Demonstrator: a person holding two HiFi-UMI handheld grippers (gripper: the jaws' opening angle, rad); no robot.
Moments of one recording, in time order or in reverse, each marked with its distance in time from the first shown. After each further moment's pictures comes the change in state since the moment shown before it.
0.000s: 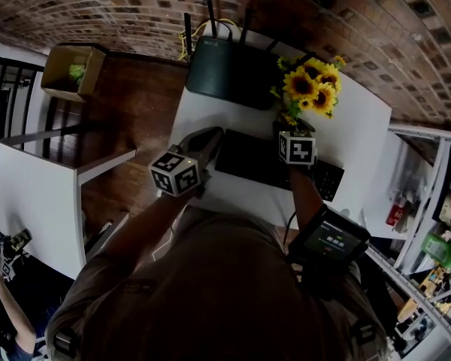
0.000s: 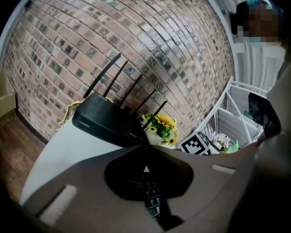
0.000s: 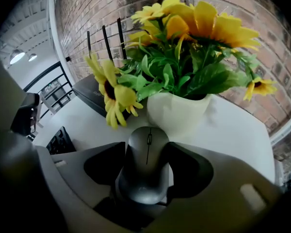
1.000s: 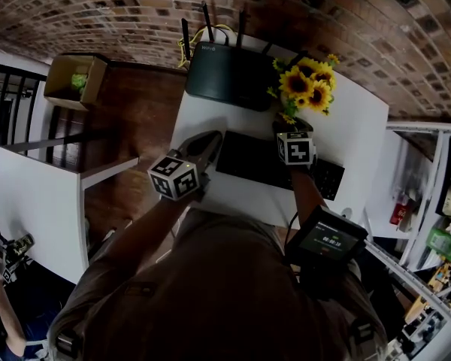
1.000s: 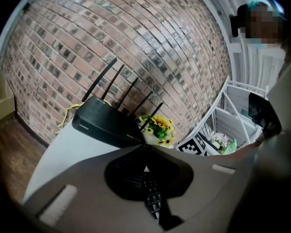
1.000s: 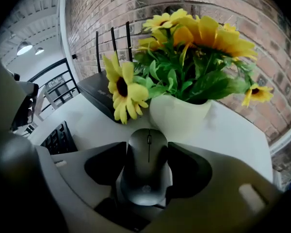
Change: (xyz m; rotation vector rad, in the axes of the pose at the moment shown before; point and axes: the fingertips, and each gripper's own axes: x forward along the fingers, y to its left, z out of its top) left arm -0.009 -0.008 0.002 0.035 -0.020 -0.011; right arm -0.004 -0.002 0.002 -0.075 -0.042 -0.008
